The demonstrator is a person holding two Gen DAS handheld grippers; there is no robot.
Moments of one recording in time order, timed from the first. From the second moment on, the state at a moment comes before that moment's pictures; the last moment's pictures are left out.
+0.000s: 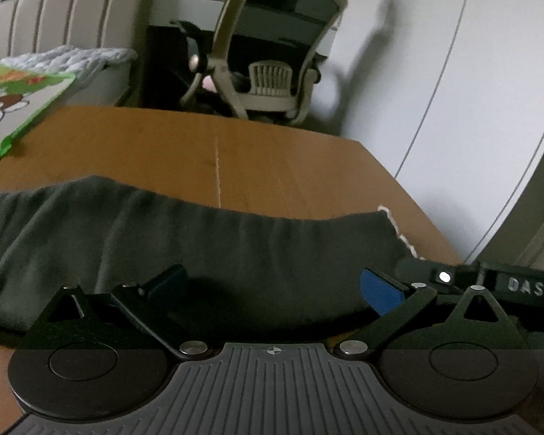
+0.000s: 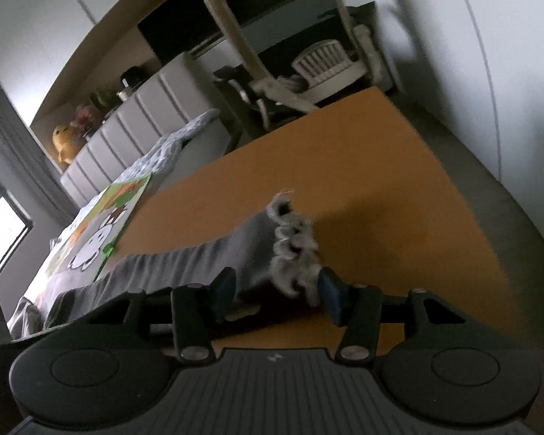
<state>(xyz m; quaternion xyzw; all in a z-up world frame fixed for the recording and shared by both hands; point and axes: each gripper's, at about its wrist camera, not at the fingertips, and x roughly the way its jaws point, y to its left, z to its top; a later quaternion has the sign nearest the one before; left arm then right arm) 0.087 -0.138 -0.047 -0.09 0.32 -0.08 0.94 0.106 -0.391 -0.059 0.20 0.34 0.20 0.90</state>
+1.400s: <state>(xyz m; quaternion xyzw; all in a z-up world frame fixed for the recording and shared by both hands) 0.126 -0.115 -0.035 -0.03 0.34 -0.06 0.94 0.075 -0.289 -0.027 -0.01 0.28 0.29 0.92</state>
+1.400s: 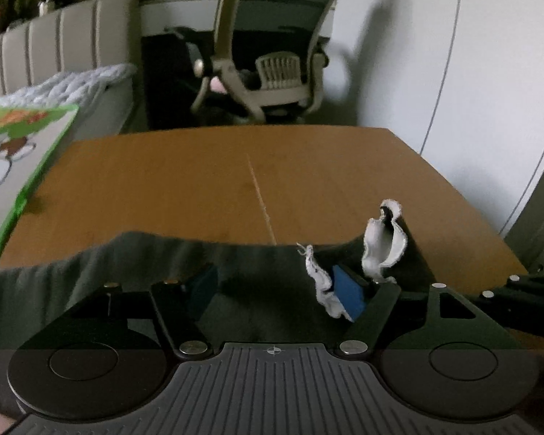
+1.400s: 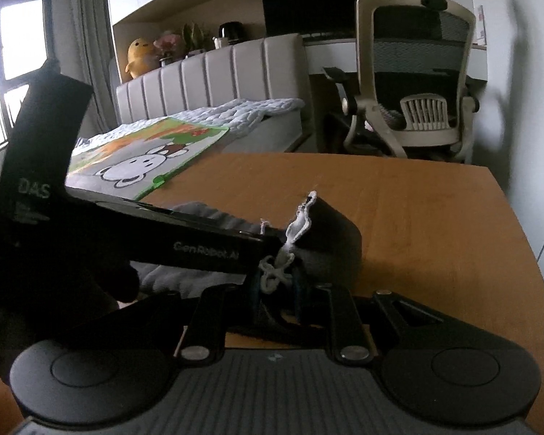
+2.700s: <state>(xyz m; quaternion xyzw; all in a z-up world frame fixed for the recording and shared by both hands) 0.128 -0.105 -0.041 -0.05 0.34 -0.08 0.93 0.103 -0.324 -0.048 0.14 0.33 0.28 0.89</state>
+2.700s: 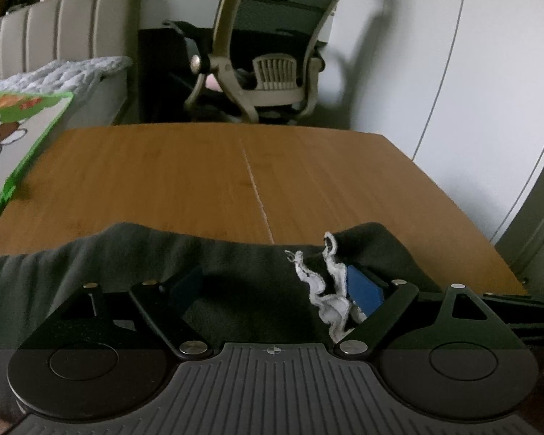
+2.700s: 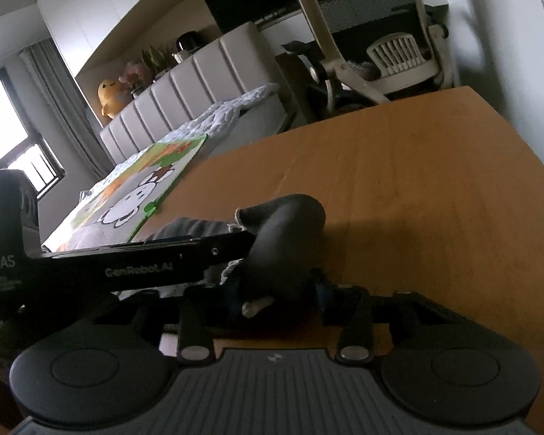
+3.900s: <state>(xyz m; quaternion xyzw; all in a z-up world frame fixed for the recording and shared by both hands) 0.147 -0.126 -0.040 -0.04 0.36 -0.08 0.93 0.103 -0.314 -0.037 0.04 0.28 0.20 0.94</state>
